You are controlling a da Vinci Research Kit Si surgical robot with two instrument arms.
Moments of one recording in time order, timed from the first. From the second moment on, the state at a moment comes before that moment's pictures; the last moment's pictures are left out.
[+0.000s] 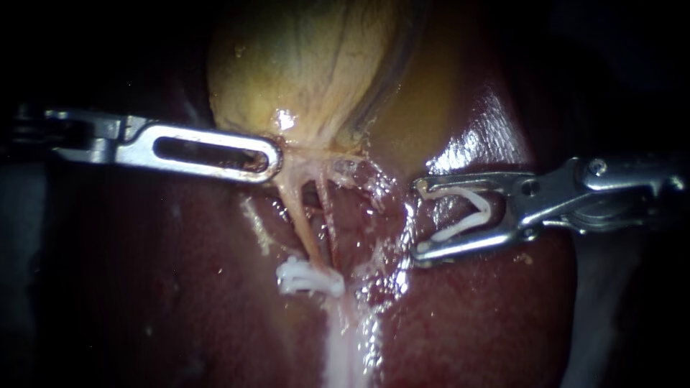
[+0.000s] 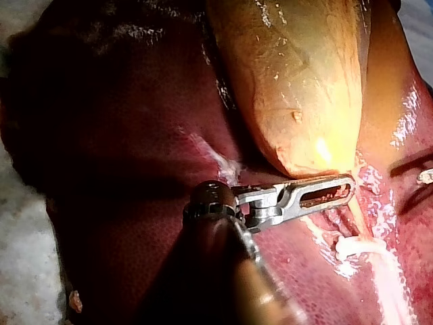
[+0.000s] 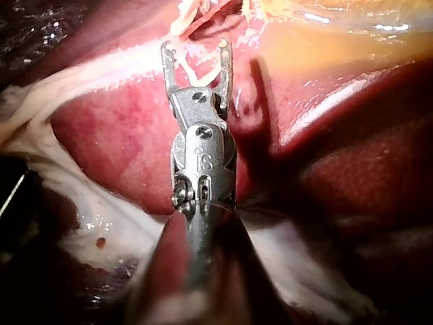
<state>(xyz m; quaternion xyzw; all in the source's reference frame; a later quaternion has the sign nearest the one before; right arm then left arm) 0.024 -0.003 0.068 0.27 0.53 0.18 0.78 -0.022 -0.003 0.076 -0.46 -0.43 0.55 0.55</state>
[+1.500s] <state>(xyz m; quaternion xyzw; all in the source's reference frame) 0.038 -0.006 0.075 0.30 0.52 0.17 0.78 -0.023 -0.003 0.075 -0.46 -0.43 0.55 0.55</state>
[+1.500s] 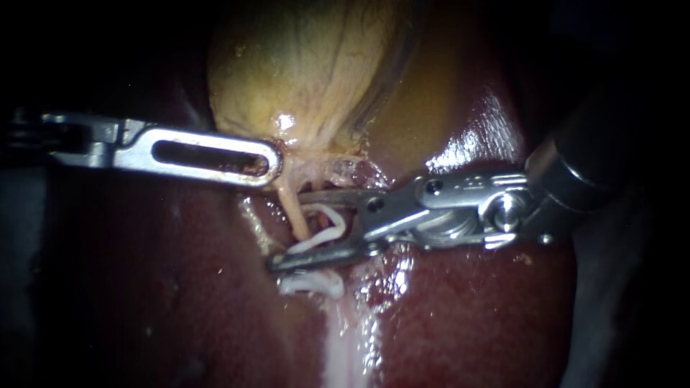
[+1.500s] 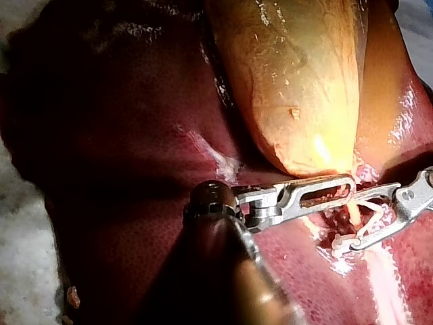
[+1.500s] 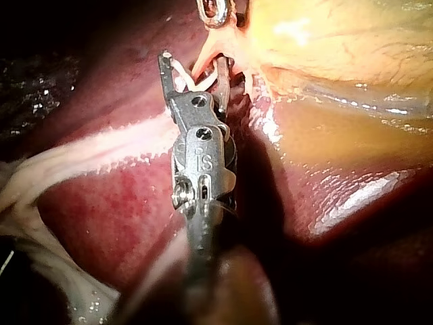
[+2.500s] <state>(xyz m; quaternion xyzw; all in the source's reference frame) 0.039 -0.004 0.076 0.35 0.53 0.24 0.73 -0.023 -0.003 0.075 -0.46 -0.43 0.55 0.55</state>
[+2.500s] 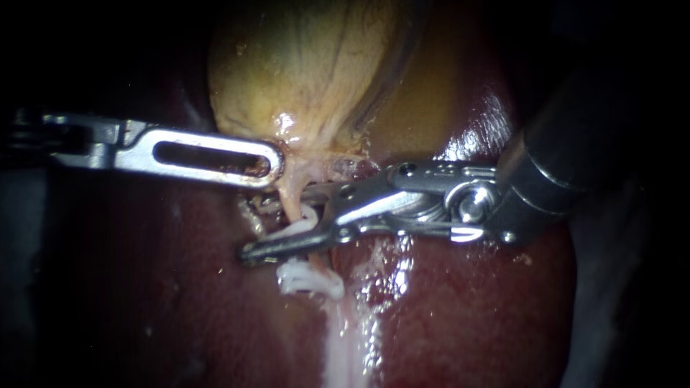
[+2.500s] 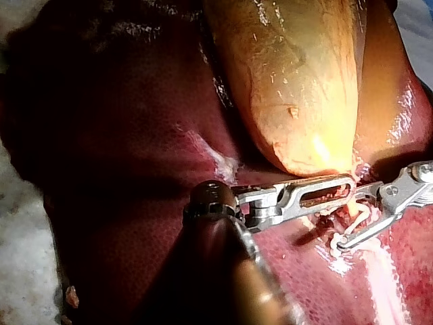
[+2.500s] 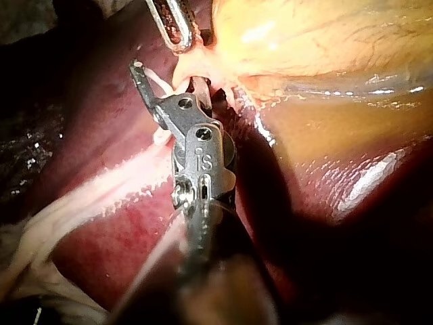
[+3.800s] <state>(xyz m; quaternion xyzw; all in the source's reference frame) 0.037 -0.003 0.076 0.39 0.52 0.29 0.70 -0.023 -0.003 0.075 -0.46 -0.43 0.55 0.55</state>
